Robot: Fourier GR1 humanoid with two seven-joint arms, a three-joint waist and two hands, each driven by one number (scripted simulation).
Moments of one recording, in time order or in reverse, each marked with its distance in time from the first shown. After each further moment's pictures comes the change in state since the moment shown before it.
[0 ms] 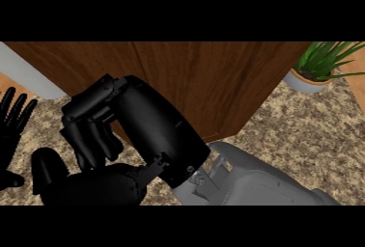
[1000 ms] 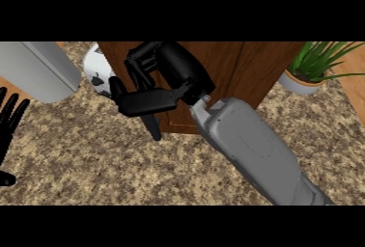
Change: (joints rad) left arm -0.015 -0.016 0.081 0.044 -0.029 -0.056 0.033; right arm 0.008 0.012 -0.186 0.399 -0.096 0.274 -0.305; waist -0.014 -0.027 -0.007
